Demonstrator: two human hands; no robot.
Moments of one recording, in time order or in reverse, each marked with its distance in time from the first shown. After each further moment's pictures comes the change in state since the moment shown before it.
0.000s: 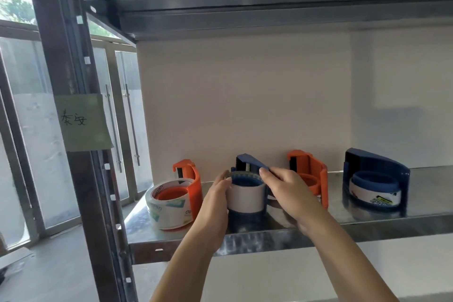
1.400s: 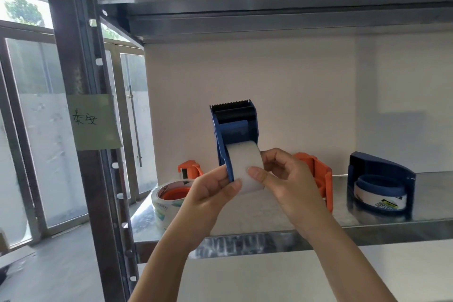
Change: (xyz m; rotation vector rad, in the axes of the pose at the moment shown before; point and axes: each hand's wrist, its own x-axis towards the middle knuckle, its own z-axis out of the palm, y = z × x) left_hand -0.033 0.027 -0.030 0.185 -0.398 0.549; right_hand -0.013 -0.023 0.009 0.249 0.073 -0.385
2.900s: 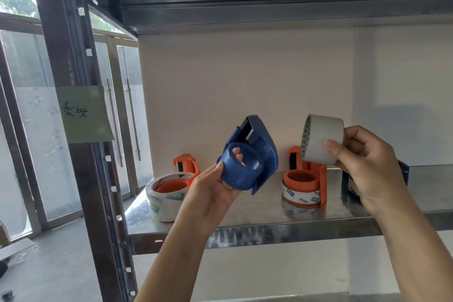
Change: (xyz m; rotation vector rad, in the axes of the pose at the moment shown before) left_hand 0.023 -0.023 0.011 -0.783 0.197 -0.251; right_hand 0.006 0.000 -0.101 -0.029 0.319 -0.001
